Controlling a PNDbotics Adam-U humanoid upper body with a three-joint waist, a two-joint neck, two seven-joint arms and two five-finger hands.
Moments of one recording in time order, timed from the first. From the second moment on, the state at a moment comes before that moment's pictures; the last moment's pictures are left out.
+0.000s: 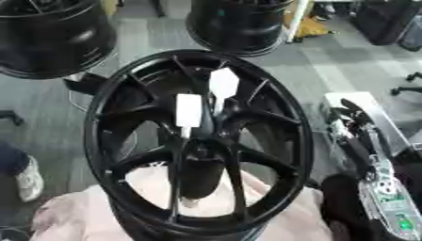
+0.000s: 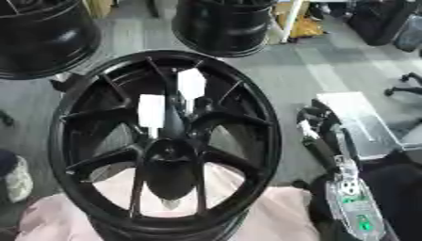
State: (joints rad) left arm -0.20 0.27 0.30 -1.91 -0.06 0.13 -0.12; right arm -0.13 -0.20 -0.18 -1.55 0.03 -0.18 -0.05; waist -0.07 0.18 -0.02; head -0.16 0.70
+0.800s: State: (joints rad) left arm -0.54 0.93 -0.18 -1.70 -0.06 -0.24 -0.45; right arm -0.13 -0.21 -0.16 -1.54 0.04 -0.18 -0.03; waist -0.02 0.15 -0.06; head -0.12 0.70
